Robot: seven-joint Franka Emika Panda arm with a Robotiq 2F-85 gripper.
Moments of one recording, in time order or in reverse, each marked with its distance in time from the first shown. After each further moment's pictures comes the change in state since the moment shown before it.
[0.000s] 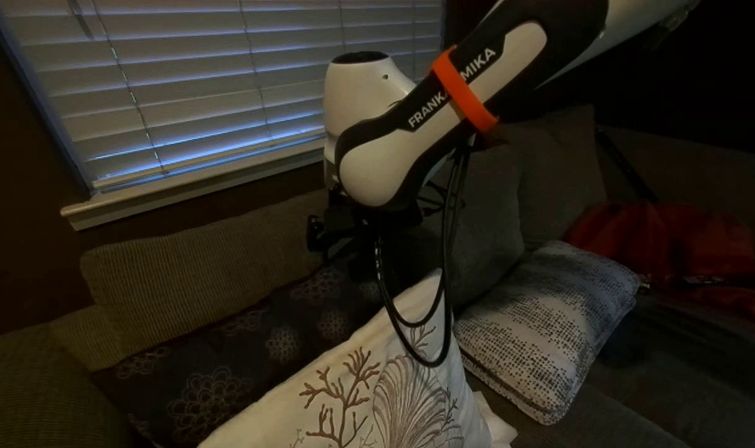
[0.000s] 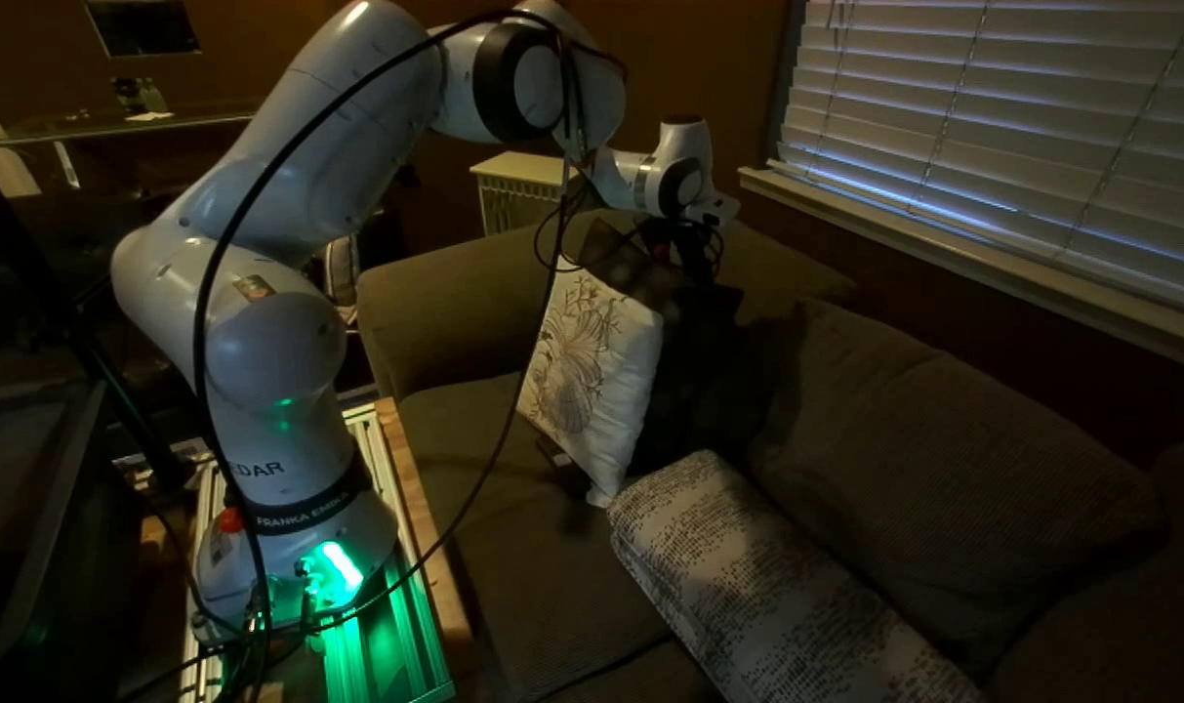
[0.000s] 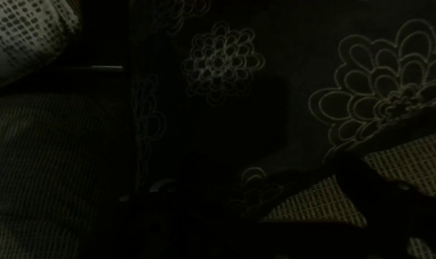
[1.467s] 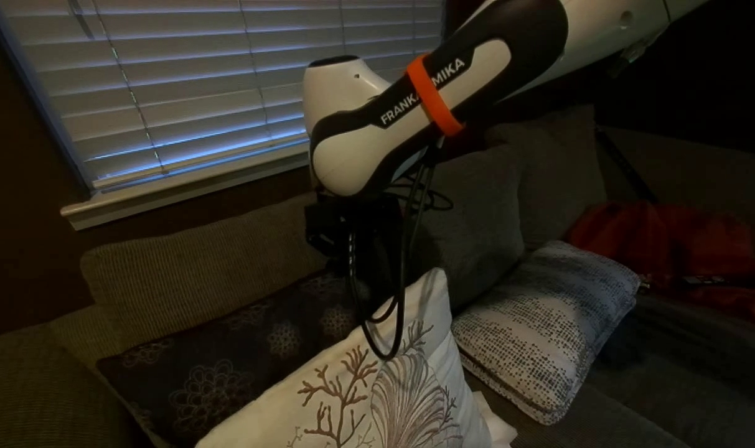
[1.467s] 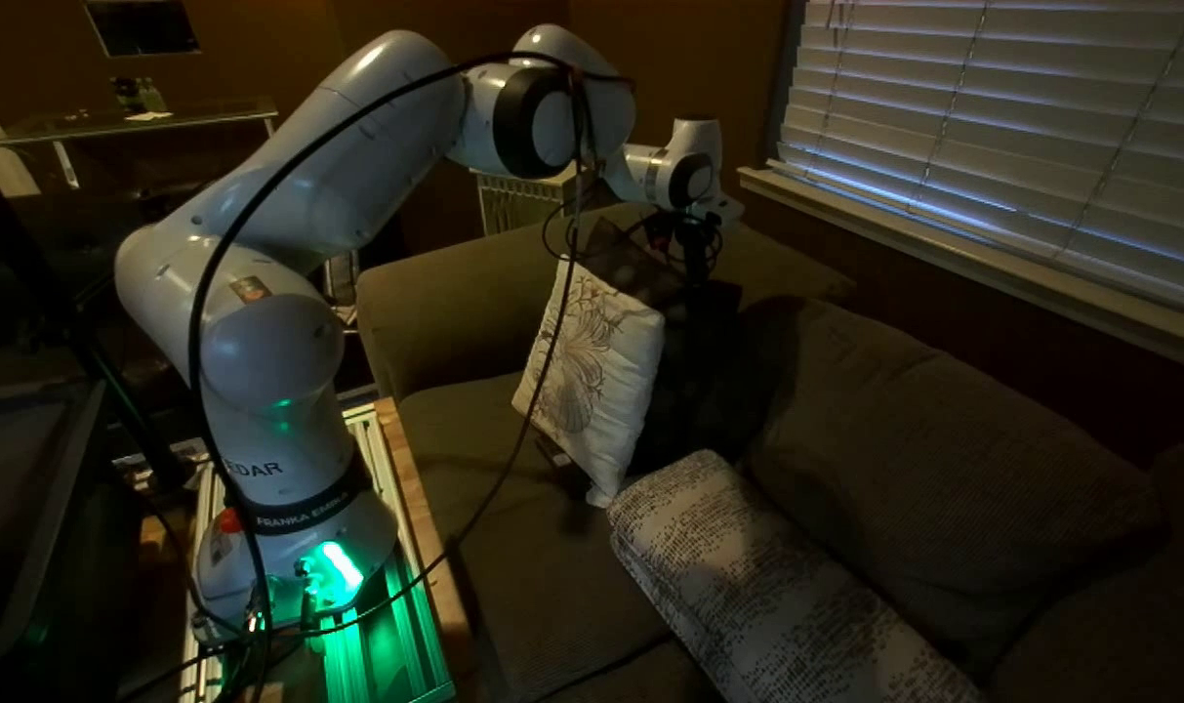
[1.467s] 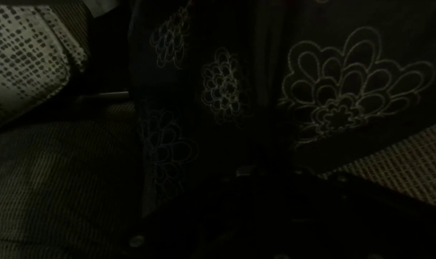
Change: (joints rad) arm -0.028 0.116 0.037 0.228 0.000 -0.195 0.085
